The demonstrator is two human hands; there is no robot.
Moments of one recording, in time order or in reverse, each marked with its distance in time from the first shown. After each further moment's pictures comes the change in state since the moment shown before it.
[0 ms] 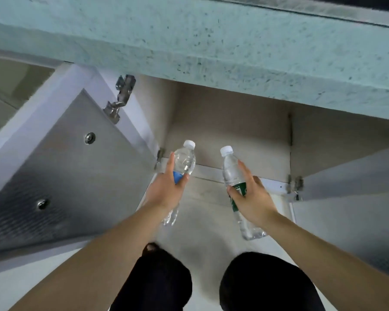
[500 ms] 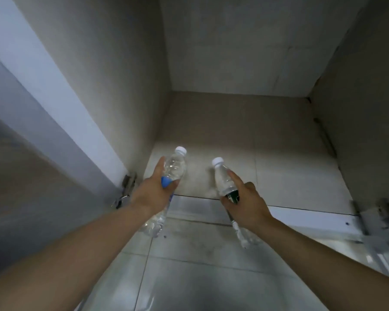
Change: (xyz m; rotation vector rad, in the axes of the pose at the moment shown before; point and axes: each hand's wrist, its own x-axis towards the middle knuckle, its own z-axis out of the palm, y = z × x) left_hand 0.257 -0.123 0.164 0.086 0.059 0.186; right_hand 0.271 0.162 0.186 0.009 0.193 -0.172
